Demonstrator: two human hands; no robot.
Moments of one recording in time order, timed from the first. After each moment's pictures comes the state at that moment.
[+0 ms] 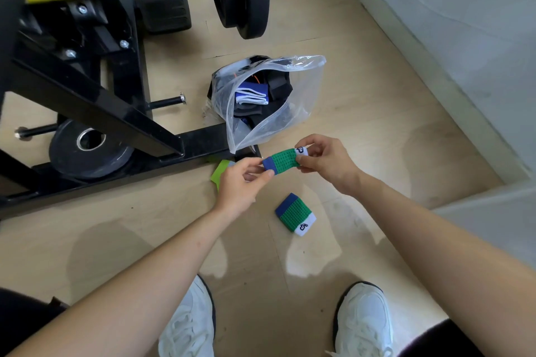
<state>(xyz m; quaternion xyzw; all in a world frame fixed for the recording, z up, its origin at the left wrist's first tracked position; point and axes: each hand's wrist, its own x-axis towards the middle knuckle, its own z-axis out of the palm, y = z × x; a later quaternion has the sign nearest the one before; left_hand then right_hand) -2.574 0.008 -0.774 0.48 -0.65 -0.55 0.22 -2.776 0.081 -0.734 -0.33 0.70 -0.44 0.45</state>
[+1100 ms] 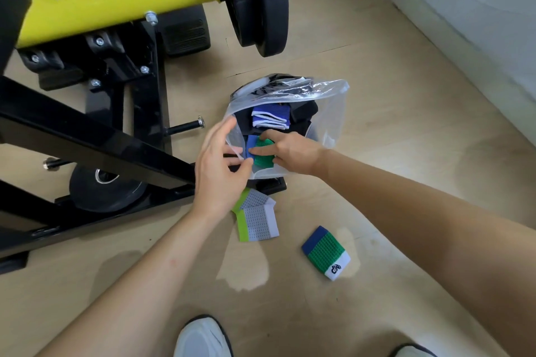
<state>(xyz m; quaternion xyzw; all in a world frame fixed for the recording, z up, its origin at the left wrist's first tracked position) -2.568 -0.075 -0.722 0.42 -0.75 -0.36 0.35 -2.774 -0.077 -0.785 -0.81 0.57 -0.02 0.12</state>
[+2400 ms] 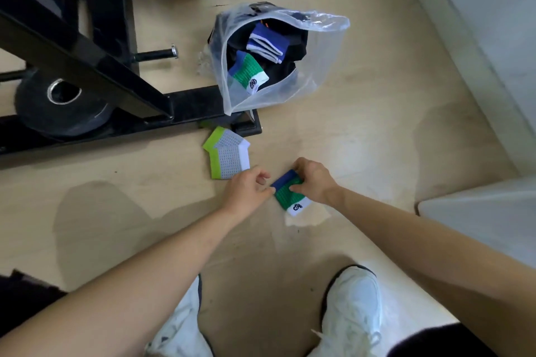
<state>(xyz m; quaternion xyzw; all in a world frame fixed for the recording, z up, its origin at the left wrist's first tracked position) -2.569 0.046 -0.840 0.49 -0.75 -0.44 0.04 -2.764 0.108 -0.865 -0.47 0.79 -0.08 0.39</state>
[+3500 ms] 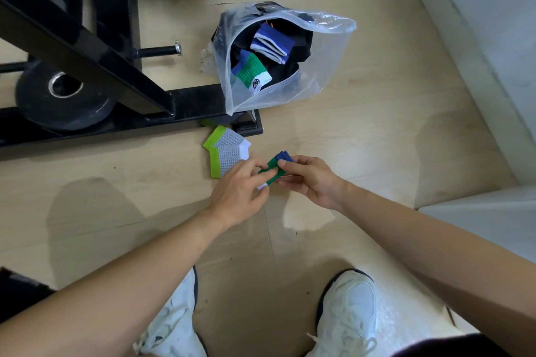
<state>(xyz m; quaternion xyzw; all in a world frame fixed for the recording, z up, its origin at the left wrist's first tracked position) -2.549 0.044 -0.841 0.30 -0.89 -0.28 0.19 -2.744 0.101 -0.812 -0.07 0.59 -0.45 0.67</state>
